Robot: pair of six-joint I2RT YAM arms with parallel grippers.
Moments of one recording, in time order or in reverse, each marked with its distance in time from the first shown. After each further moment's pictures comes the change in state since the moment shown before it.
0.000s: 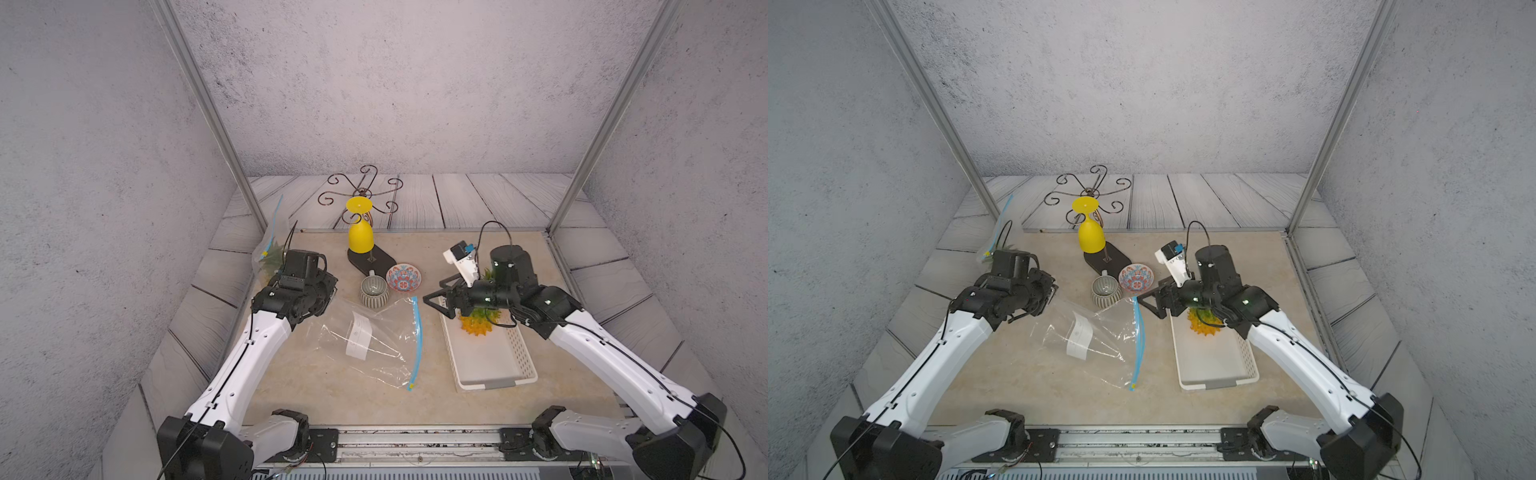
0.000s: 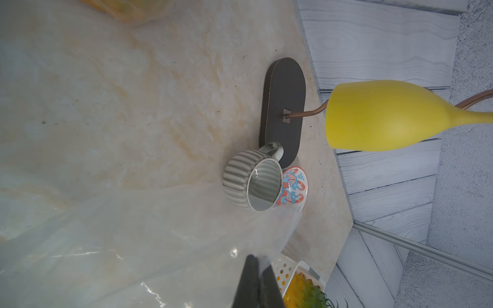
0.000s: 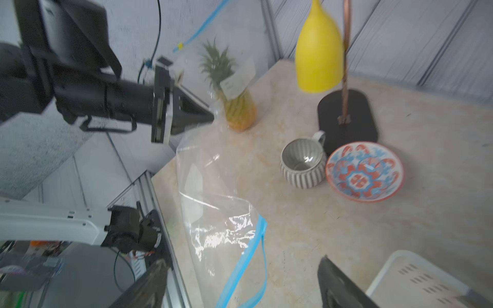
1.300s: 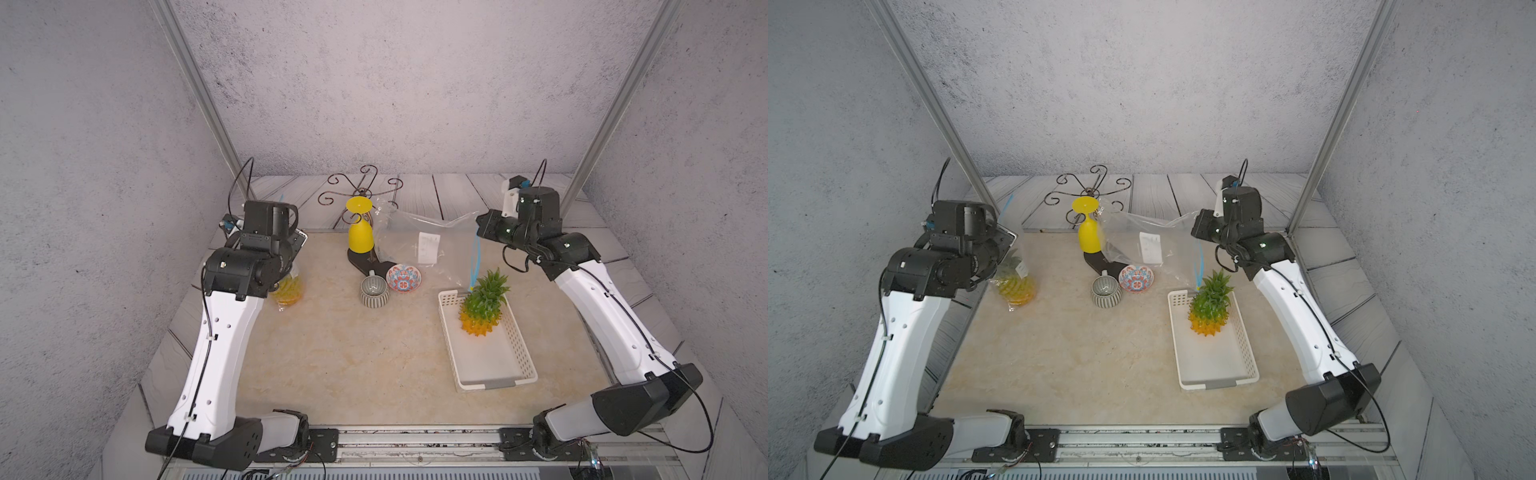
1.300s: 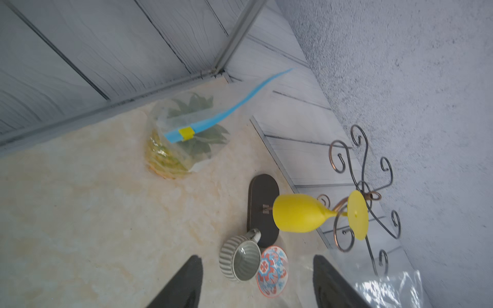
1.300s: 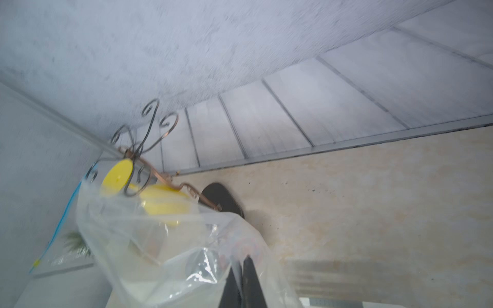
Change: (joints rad) left arm 0.047 0.186 0.760 -0.476 -0.433 0.156; right arm -0.274 0.243 0.546 -0.144 0.527 0.362
